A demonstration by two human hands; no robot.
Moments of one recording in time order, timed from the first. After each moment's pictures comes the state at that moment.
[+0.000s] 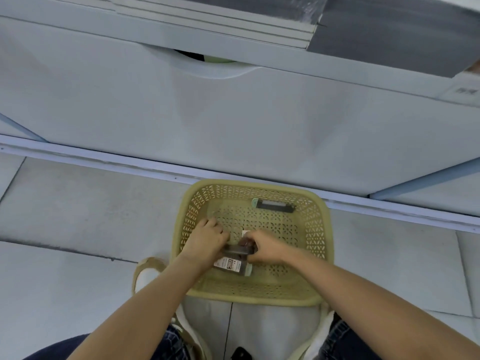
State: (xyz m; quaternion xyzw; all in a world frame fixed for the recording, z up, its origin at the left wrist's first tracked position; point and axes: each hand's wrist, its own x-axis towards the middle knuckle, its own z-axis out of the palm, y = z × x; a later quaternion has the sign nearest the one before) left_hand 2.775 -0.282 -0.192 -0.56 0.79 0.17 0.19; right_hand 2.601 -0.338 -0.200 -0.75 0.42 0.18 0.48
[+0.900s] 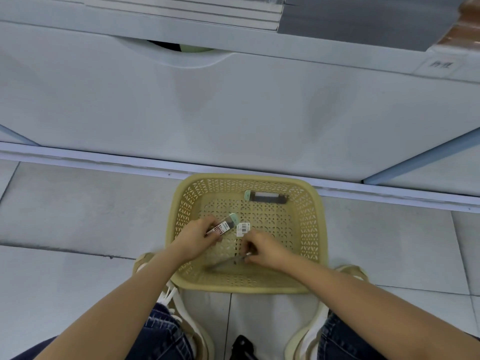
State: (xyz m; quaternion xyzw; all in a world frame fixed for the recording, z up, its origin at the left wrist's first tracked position) left_hand 2.786 -0.278 -0.174 -0.67 0.56 0.48 -0.06; right_hand 2.578 -0.307 -0.212 -0.78 0.42 0.12 0.45
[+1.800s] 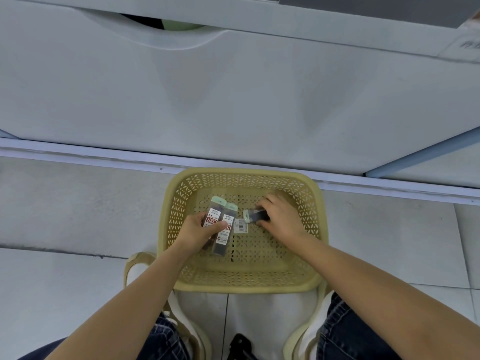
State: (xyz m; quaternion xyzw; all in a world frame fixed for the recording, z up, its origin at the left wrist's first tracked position) left_hand 2.770 -0.281 -0.193 -0.70 0.26 0.62 -0.25; right_hand 2.556 -0.354 -0.221 -0.83 0.50 0.03 0.24
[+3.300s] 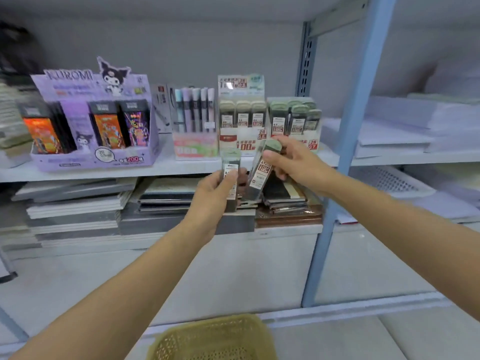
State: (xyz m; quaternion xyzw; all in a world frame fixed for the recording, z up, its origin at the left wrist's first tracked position) left_hand 2.644 -0.348 0.249 -0.42 0.53 0.46 -0.57; right_hand 2.456 -0.389 0.297 -0.77 0.36 -0.40 0.34
